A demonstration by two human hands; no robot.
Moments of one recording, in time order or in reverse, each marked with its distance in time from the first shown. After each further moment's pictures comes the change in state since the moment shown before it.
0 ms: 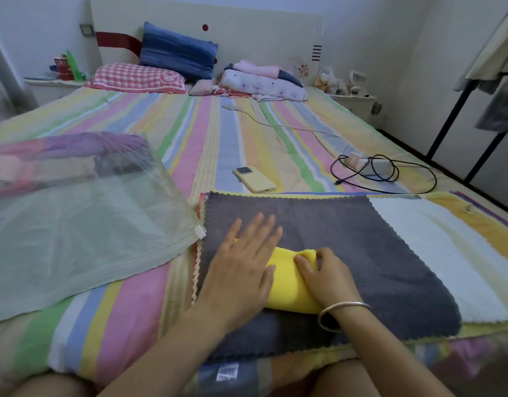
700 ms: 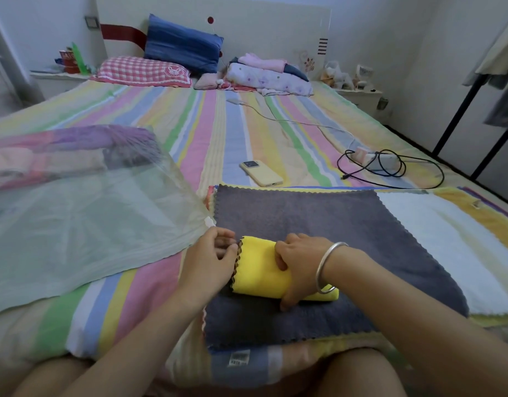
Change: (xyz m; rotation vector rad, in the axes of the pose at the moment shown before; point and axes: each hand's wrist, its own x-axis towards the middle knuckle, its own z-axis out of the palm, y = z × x) left_hand -0.015 -0.035 -0.020 -0.789 0.003 -0.768; right_hand 0.003 -0.063 -0.016 -0.933 -0.581 -0.609
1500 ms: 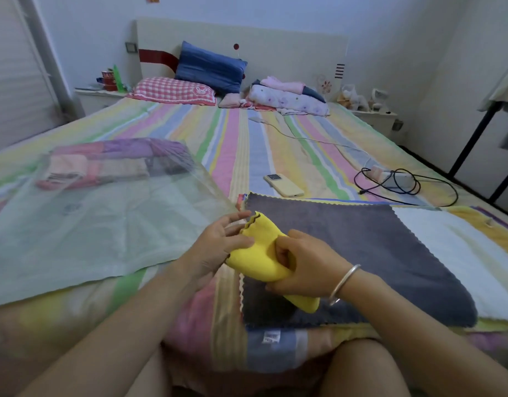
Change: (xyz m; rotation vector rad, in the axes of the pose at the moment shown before) left_hand -0.012 0.020 -0.071 -0.666 -0.320 -0.175; right_hand -0.027 -0.057 -0.008 0.332 0.491 -0.123
